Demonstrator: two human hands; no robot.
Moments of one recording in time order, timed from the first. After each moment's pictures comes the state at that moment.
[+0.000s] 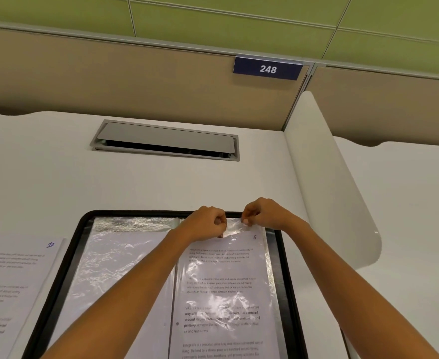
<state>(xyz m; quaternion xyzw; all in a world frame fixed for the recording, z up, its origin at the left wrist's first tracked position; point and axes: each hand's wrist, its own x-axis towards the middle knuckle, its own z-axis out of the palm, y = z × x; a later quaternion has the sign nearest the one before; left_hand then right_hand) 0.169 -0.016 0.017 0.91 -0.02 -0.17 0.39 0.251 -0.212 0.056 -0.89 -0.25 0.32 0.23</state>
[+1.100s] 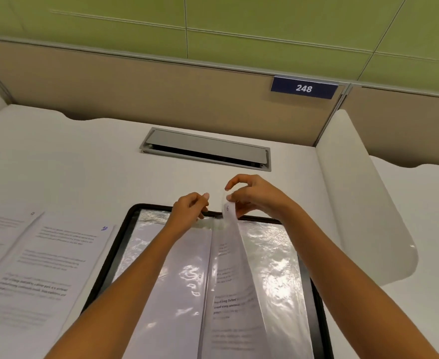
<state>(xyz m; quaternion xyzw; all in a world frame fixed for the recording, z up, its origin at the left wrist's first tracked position) 0.102 0.063 0.052 0.79 0.23 0.05 0.56 0.198 -0.107 0.141 -0.77 -0.18 0.37 0.49</state>
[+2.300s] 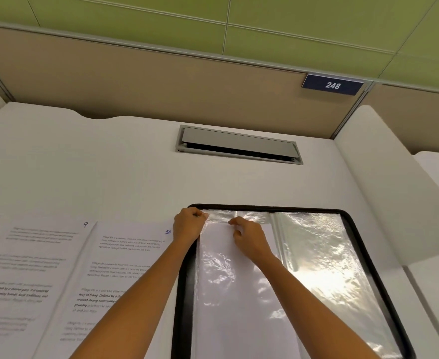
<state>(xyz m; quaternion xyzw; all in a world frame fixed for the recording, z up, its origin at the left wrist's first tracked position) 0.035 0.228 -0.005 0.81 0.32 -0.01 0.48 0.059 0.051 0.009 -0.94 -0.14 0.15 0.29</state>
